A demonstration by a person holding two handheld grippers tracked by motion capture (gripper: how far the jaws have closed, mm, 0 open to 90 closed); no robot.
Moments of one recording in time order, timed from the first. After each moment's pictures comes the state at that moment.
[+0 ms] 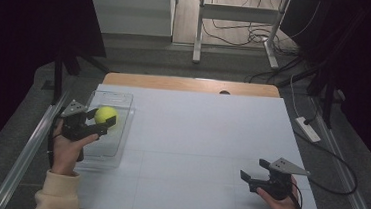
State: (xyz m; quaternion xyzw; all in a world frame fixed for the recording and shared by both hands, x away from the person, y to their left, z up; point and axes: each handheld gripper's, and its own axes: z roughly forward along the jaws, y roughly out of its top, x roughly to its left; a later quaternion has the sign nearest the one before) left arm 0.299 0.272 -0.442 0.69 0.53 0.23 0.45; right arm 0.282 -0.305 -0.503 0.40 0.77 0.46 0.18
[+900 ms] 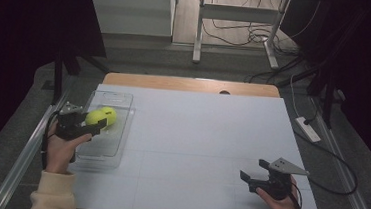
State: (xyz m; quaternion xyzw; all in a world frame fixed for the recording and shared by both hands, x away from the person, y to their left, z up) left arm 0.308 0.294 -0.461 0.69 0.58 0.22 0.38; right arm 0.282 -0.304 -0.504 0.40 0.77 0.46 0.18
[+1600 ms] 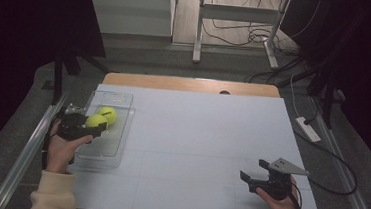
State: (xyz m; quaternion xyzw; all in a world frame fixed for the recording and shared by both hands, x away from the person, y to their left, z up) left arm 0.314 0.293 -0.469 0.70 0.59 0.21 0.34; right arm 0.282 -0.304 -0.504 0.40 0.77 0.46 0.18
